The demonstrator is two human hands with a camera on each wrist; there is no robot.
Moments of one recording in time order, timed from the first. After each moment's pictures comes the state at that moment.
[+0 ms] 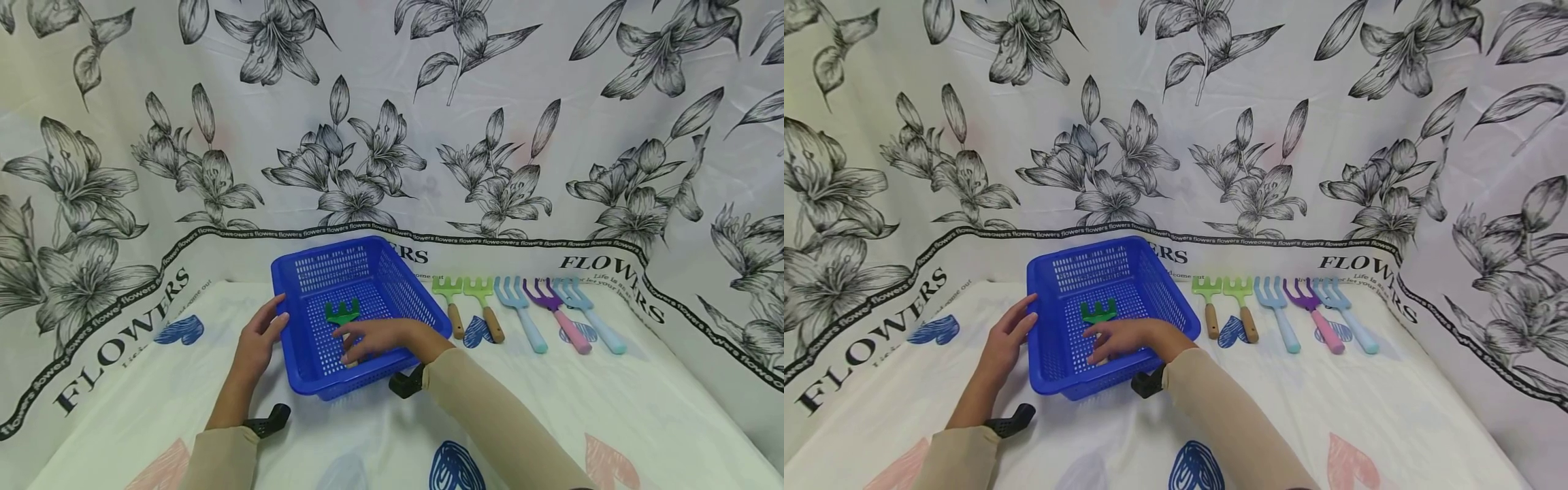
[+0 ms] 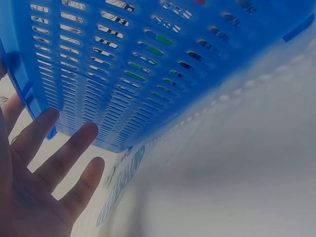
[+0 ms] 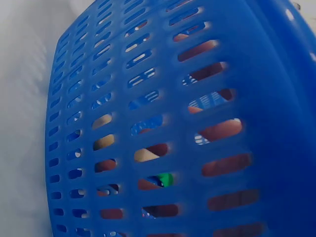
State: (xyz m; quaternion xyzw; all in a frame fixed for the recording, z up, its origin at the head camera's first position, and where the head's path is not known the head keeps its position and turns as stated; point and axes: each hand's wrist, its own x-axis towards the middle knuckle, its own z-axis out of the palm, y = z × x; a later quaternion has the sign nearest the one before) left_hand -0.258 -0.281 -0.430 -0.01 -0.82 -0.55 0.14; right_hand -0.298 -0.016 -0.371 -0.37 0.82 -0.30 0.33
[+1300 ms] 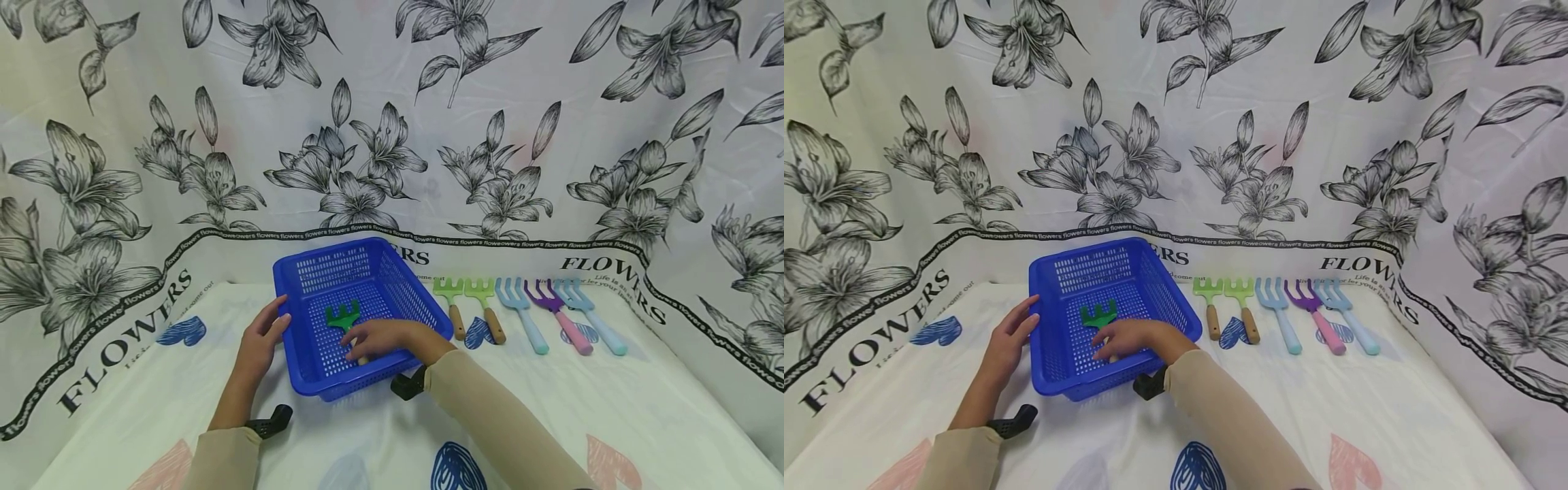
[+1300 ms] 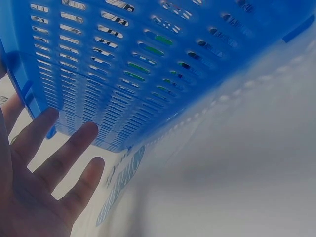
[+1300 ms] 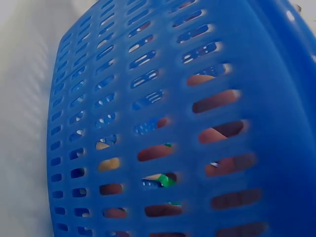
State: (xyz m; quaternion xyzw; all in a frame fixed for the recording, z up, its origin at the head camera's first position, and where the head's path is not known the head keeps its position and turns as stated) left_hand -0.256 -0.279 -0.430 -0.02 -0.81 -0.56 0.15; right_hand -0.298 -0.015 -0.373 -0.36 0.85 -0.26 0.28
